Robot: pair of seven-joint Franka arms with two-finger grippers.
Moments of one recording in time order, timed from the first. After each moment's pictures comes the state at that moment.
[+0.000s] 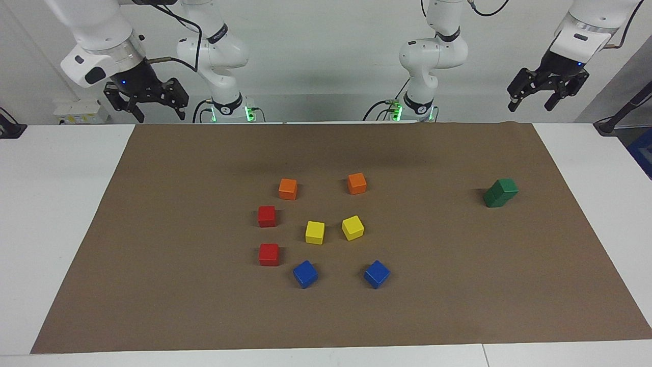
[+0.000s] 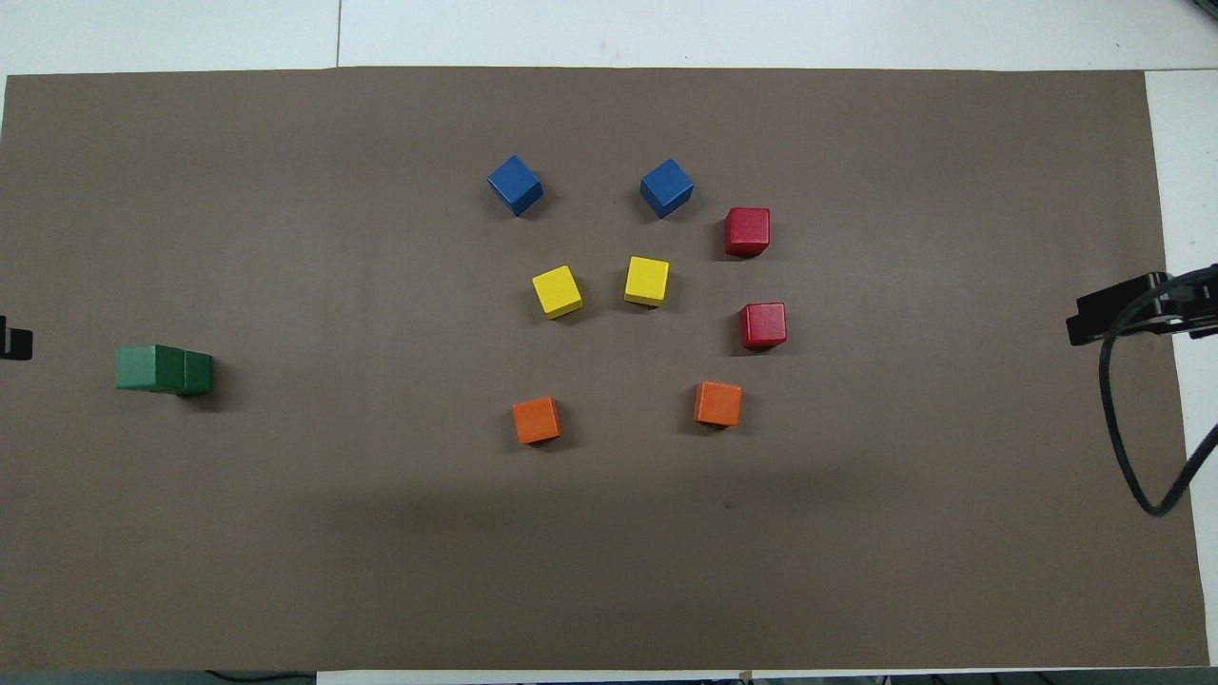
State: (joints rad) left arm 0.00 -0.16 0.04 -1.60 -0.02 1.49 0.07; right arm -0.02 -0.02 0.02 -1.49 0.02 1.37 -0.02
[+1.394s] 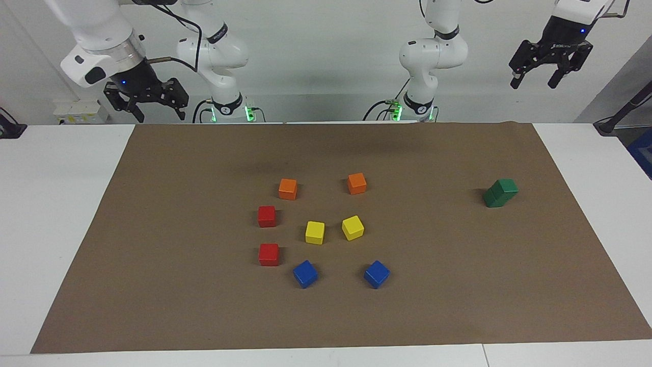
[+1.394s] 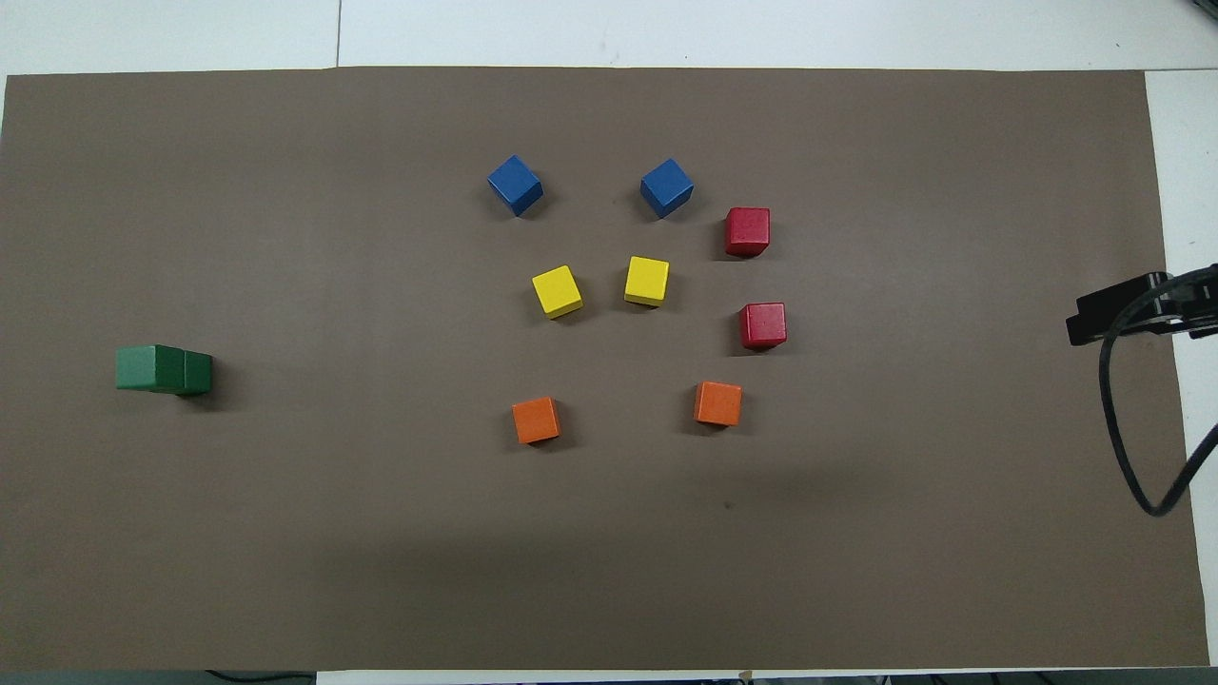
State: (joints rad) left arm 0.00 -0.25 0.04 -1.62 -0.02 1.47 0.07; right arm -0.02 -0.02 0.02 -1.49 0.02 1.37 -0.02
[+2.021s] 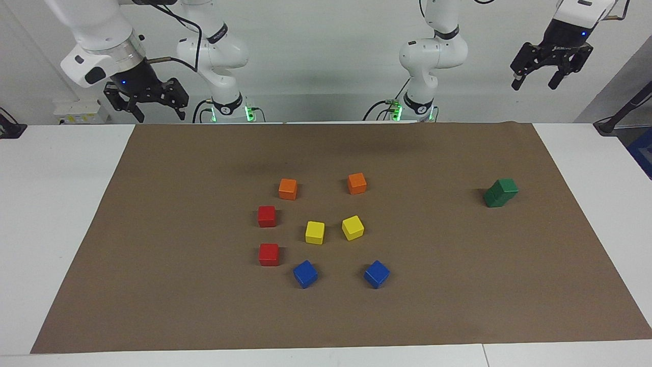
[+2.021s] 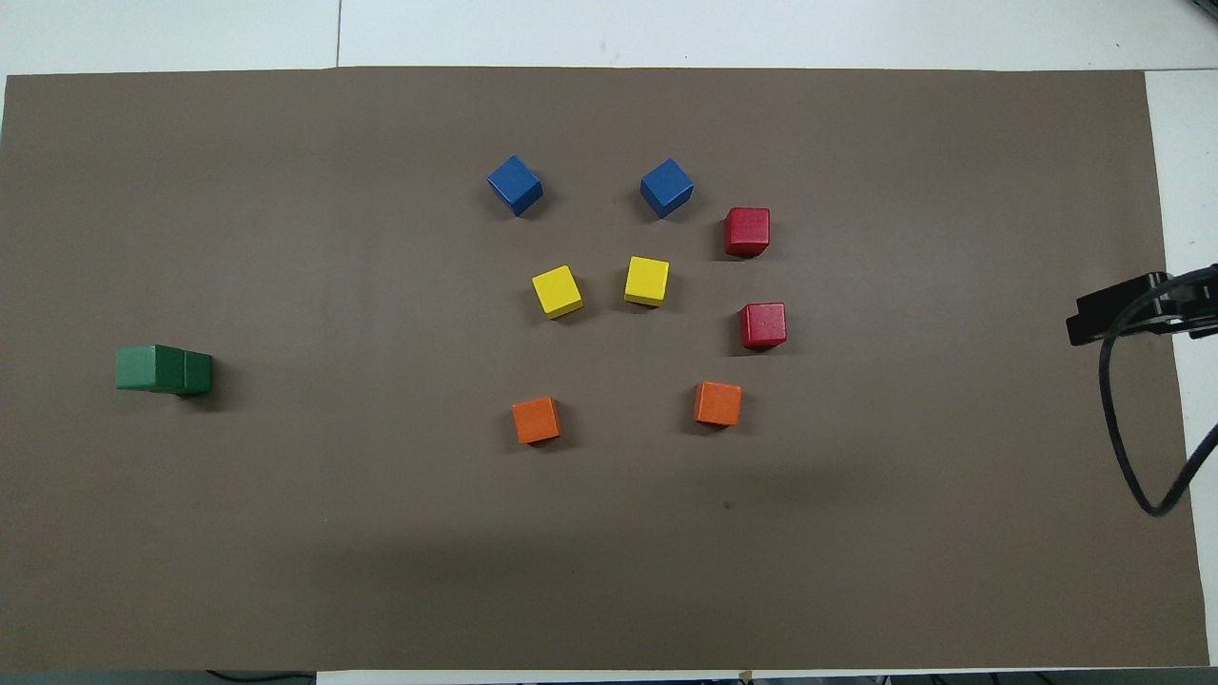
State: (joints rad) left arm 0.01 -0.27 0.04 -1.68 -0.02 1.49 0.07; right arm -0.02 -0.02 0.02 -1.49 0.02 1.37 -0.02
